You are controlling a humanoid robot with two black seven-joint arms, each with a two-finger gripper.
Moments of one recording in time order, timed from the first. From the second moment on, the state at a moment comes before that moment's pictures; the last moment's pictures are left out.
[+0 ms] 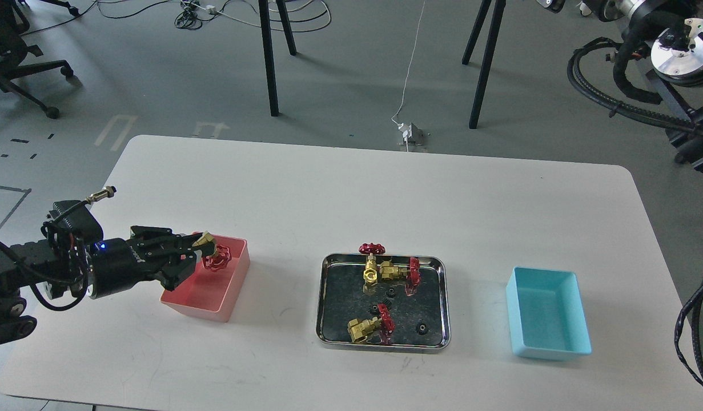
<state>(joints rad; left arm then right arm) -1.02 0.87 0.53 -1.20 1.43 0.49 -0.49 1.21 -0.42 0.67 0.67 0.18 0.27 0.00</state>
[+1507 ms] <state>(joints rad) -0.92 0.90 -0.21 -1.28 0.99 0.20 -0.49 1.32 -0.65 0.27 1.05 -0.65 0.45 0.02</state>
